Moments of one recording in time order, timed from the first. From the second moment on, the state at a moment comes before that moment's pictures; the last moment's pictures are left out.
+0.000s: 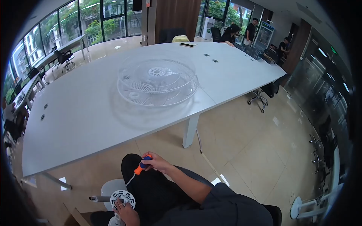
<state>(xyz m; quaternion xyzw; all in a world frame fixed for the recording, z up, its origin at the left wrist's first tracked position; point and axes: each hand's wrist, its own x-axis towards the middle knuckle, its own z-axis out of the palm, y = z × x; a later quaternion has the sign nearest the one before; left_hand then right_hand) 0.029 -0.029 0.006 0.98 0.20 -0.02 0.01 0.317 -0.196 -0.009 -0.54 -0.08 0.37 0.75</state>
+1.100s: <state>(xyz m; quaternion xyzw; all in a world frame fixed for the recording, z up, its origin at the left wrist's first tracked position) 0.064 -0.063 0.029 0.95 0.28 -0.11 -0.06 0.319 -0.199 -0.021 -0.50 -0.15 0.43 0.73</state>
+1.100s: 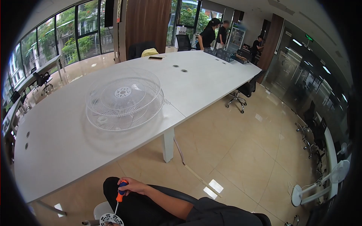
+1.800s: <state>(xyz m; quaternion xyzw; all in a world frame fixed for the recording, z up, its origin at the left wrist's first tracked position) 0.022 -0.046 0.016 0.94 0.24 0.20 0.14 0.294 -0.192 0.030 -0.58 -0.25 0.35 0.69</state>
